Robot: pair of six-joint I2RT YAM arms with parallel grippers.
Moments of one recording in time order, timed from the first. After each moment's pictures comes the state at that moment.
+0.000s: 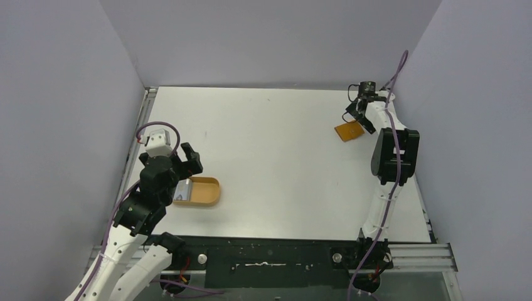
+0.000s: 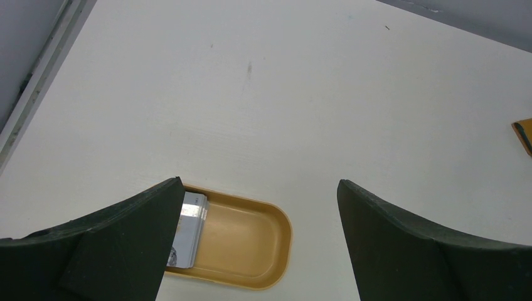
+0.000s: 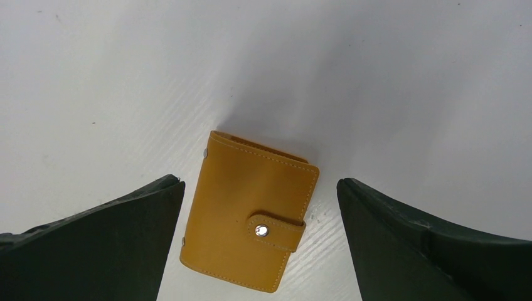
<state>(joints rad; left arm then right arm) -0.45 0.63 0.78 -0.54 -0.46 -0.44 -0.07 2.15 1.73 -0.57 0.39 0.74</state>
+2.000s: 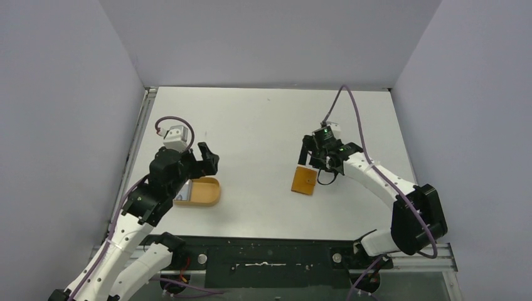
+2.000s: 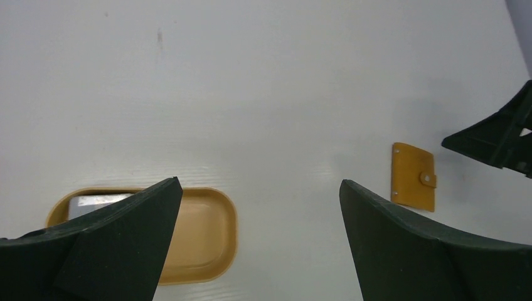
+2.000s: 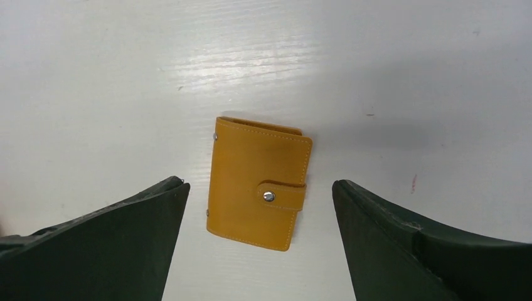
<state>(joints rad) -0.47 0.72 0.78 -0.49 -0.23 -0.44 0.50 1.43 0.97 -0.55 0.25 0.60</state>
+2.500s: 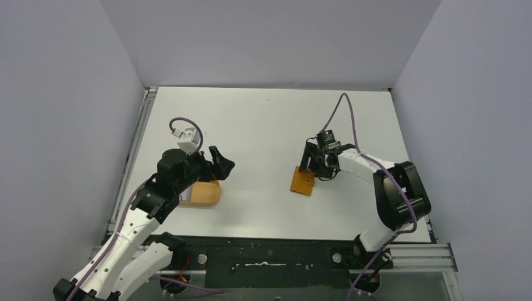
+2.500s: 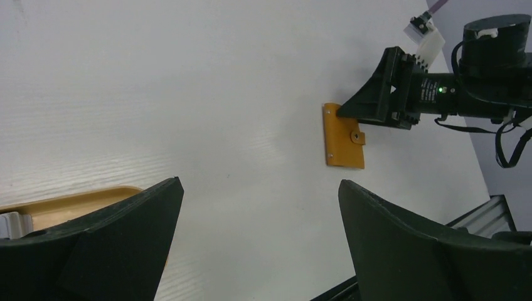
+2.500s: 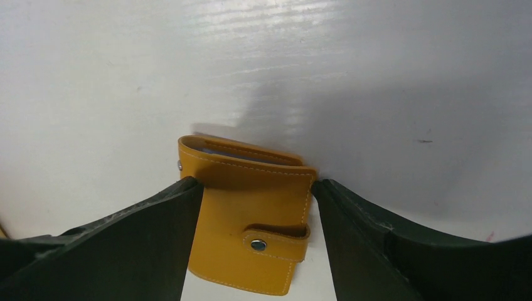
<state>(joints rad) -0.47 0.74 0.69 -0.34 0.04 -0.54 0.36 1.61 0.89 -0.36 -0.05 0.61</state>
